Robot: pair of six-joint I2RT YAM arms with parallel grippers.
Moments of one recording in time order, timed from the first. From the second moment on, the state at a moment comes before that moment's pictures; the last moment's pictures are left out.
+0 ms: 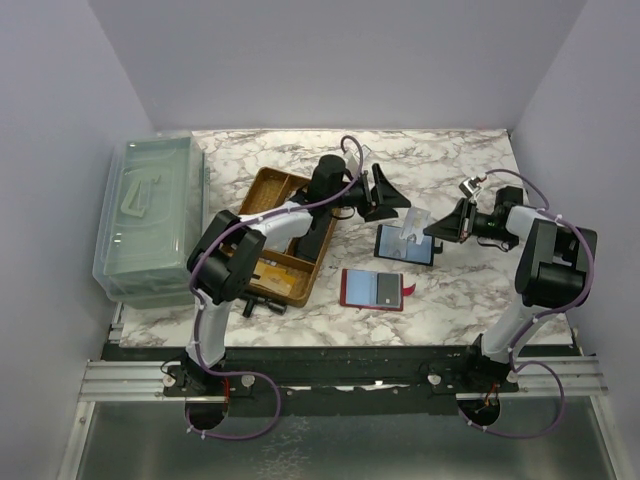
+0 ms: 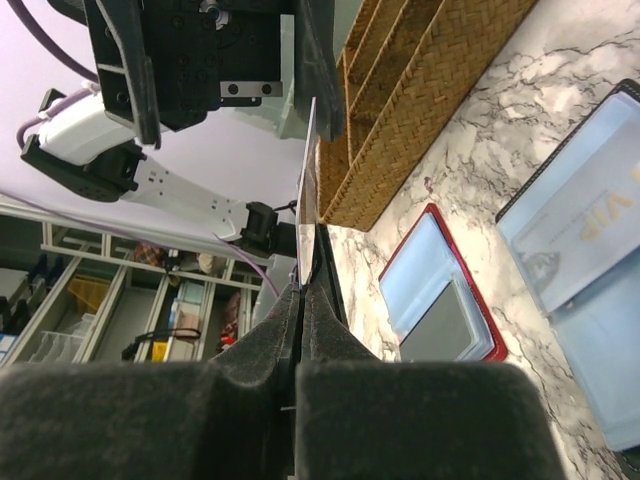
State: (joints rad) left arm -0.65 2.03 1.41 0.43 0.70 -1.14; right arm -0.27 1.80 1.03 -0.61 -1.56 -0.20
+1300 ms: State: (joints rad) left arm -0.28 1.83 1.33 -0.09 0.76 -0.73; right arm -0.23 1.80 1.15 -0.88 -1.47 -0.51
